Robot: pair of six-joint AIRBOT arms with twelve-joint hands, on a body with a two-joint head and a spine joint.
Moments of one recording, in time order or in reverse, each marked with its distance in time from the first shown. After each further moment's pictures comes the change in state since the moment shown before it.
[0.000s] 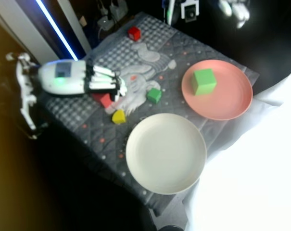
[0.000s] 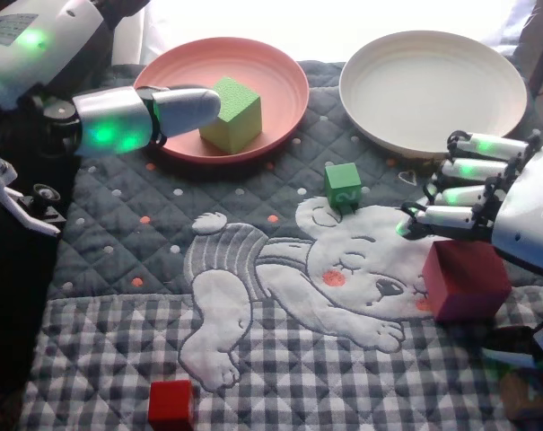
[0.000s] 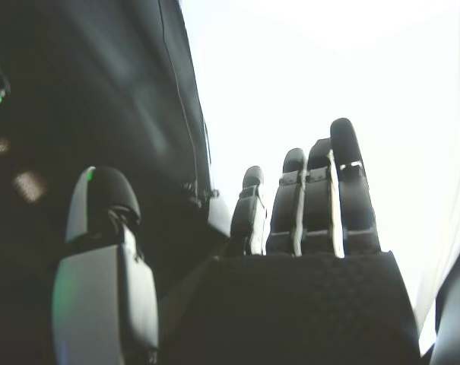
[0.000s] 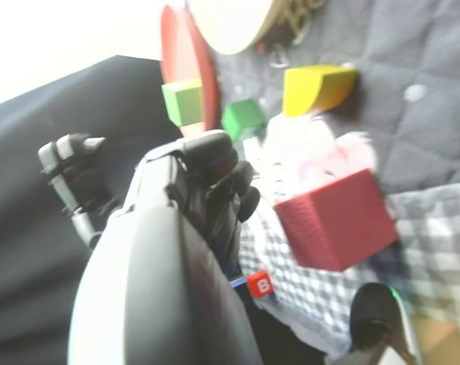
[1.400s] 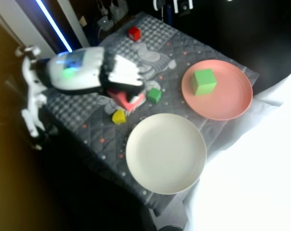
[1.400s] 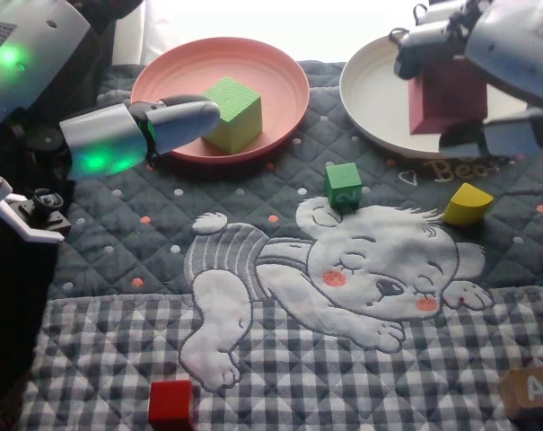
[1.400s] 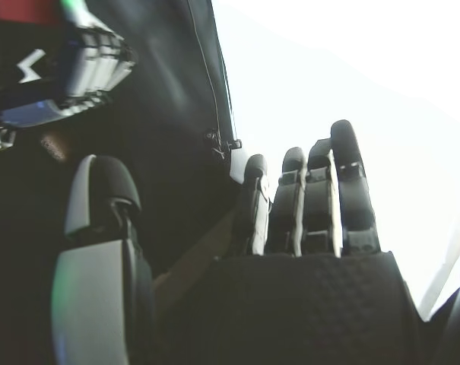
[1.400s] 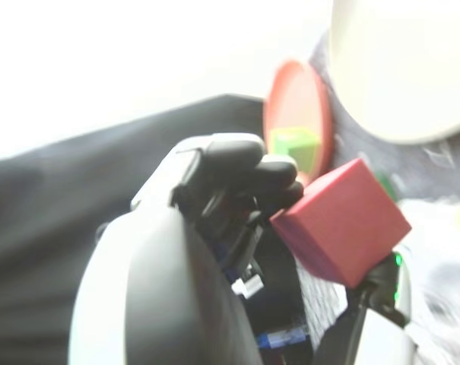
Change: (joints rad) left arm 0.071 0.034 -0.077 0.058 -0.202 0.000; right arm 0.332 -0.111 0.231 -0.002 0.042 0.004
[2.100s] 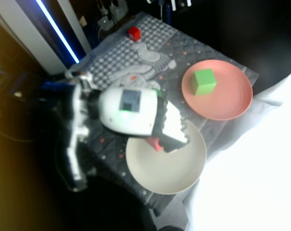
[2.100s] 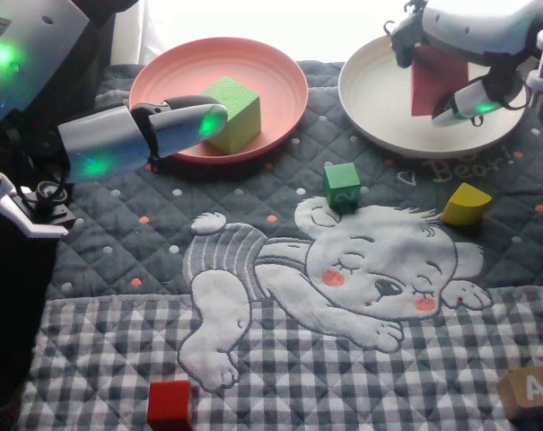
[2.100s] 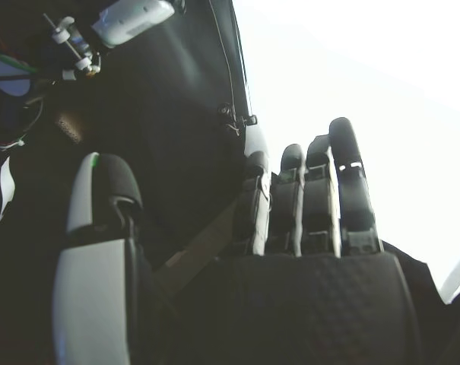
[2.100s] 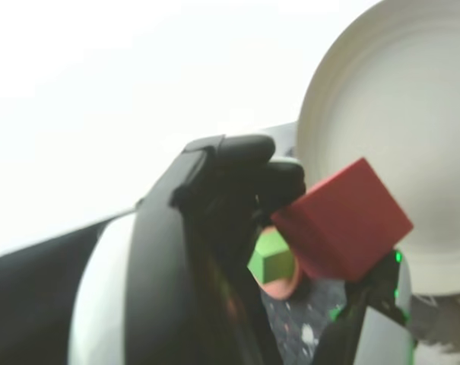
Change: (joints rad) left arm 0.004 0.007 -0.019 0.041 -0.056 0.000; right arm 0.134 -0.233 0.324 0.001 0.375 0.024
